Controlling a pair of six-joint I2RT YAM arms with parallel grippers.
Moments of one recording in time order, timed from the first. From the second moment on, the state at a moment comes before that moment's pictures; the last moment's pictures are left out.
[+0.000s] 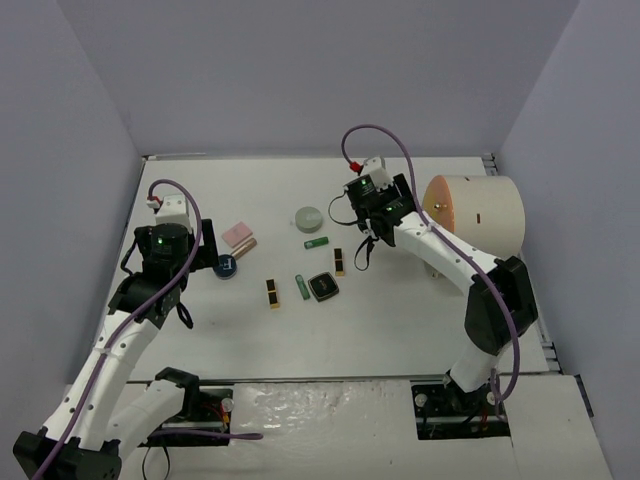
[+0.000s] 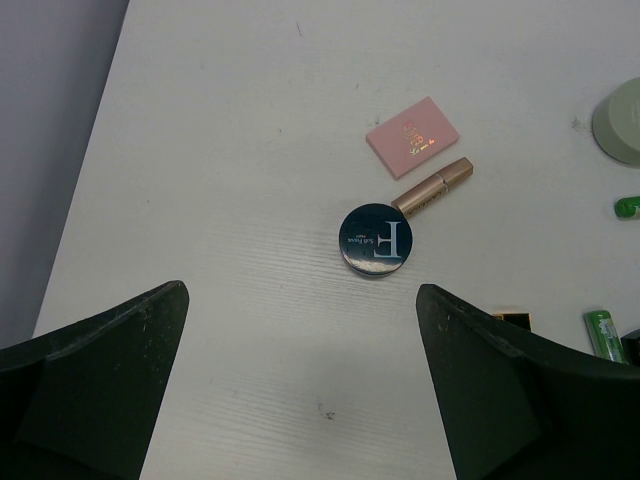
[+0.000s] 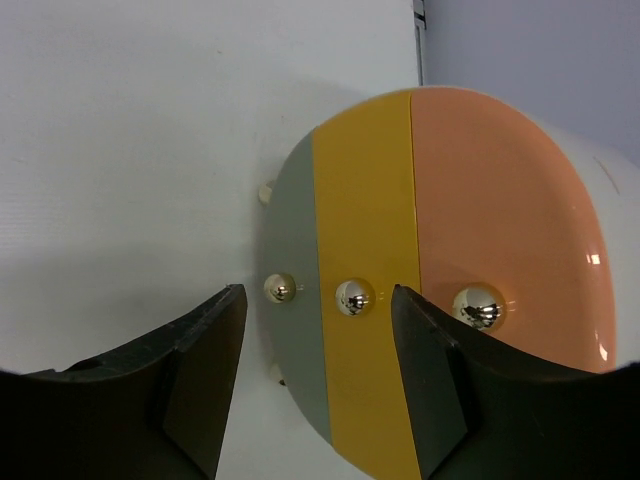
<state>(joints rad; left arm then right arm) -0.27 0.86 0.90 -0.58 -0.40 -0.20 0.59 1.70 1.36 -0.54 0.91 -0.03</state>
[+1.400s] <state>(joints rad) -0.27 0.86 0.90 -0.58 -0.40 -0.20 0.58 1.93 1.29 -0.56 1.37 -0.08</state>
